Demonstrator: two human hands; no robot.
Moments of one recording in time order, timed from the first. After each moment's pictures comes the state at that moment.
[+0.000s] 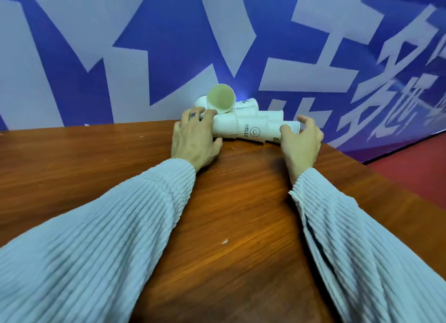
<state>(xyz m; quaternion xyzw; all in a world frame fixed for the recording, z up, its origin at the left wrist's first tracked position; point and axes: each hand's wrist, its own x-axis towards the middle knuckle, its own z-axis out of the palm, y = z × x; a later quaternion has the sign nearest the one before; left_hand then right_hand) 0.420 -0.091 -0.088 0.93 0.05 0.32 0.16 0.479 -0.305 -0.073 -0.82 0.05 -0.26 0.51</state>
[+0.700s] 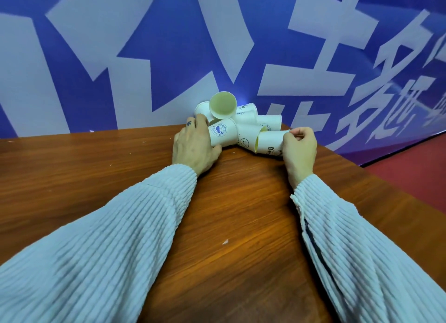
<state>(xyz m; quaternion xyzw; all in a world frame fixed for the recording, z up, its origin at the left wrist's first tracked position) 0.411 -0.094 -0.084 0.92 0.08 0.31 0.21 0.474 -0.310 -0.075 -0.75 0.03 -0.24 0.61</state>
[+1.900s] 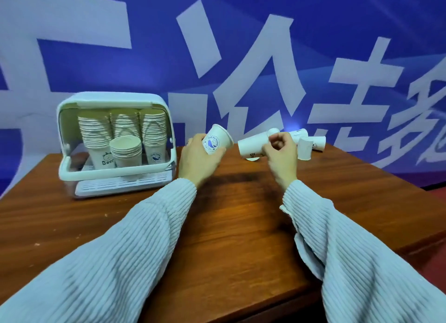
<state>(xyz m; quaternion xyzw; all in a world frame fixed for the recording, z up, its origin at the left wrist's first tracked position) 0.060 0.027 0.002 0.83 0.18 0.35 0.39 0.167 -0.151 0.000 -0.71 -0.18 -0.18 0.66</state>
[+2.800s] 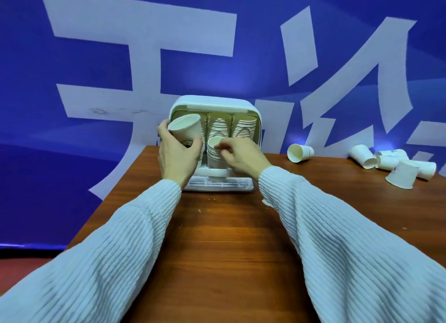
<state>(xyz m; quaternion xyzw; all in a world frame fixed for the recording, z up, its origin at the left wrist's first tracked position) -0.083 0.210 0.003 0.69 0.31 0.53 0.39 0.063 0.106 0.024 -0.81 -0.54 -0.08 0.23</state>
